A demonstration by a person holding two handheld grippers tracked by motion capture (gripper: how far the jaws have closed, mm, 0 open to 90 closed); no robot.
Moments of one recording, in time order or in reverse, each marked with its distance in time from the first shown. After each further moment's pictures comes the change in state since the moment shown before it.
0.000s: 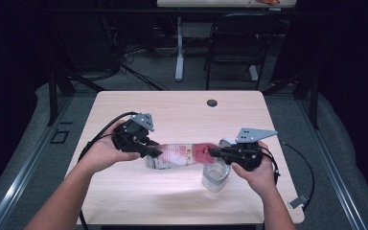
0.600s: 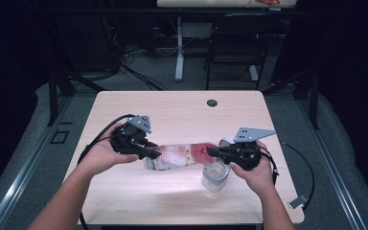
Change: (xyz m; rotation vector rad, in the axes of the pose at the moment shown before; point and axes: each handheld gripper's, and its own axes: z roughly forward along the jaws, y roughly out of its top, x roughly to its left) left arm 0.001 -0.011 0.004 -0.033 -0.003 -0.018; right arm 0.002 0.002 0.003 -0.001 -0.002 0.002
